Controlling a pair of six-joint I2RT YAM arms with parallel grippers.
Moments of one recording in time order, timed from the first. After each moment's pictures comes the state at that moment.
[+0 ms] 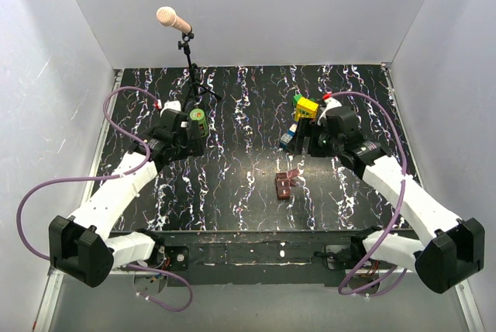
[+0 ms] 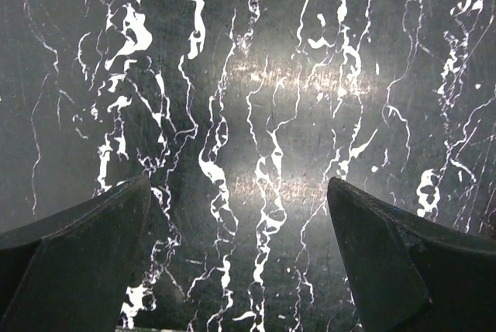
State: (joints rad) left arm -0.42 1.19 1.00 -0.71 -0.33 -0.45; right arm 0.48 1.11 0.91 -0.47 -0.10 0.49
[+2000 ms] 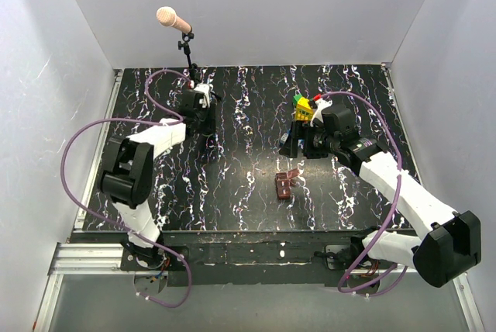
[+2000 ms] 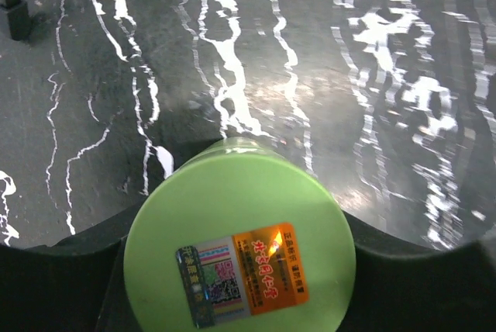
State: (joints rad) left arm -0.32 1.83 1.15 -0.09 -0.10 -0.17; right arm 0.50 1.17 0.95 -0.48 -0.23 0.46
